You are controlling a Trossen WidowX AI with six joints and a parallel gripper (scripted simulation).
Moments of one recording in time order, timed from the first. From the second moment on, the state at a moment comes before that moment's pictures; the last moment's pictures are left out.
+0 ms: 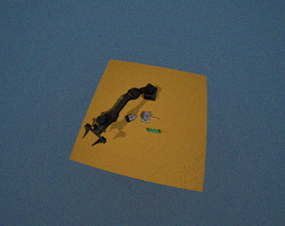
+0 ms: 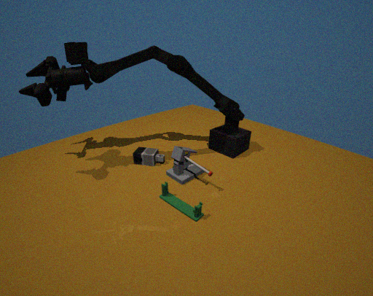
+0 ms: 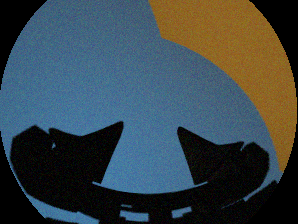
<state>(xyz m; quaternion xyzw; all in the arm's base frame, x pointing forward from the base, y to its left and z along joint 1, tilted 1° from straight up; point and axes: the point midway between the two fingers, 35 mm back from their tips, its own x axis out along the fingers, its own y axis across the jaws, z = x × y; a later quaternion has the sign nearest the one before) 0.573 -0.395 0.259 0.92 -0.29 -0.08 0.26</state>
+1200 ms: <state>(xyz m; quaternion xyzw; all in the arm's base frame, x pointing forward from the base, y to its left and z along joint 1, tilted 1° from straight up) 0.543 -0.098 0.178 0.32 0.32 -0.19 0.87</state>
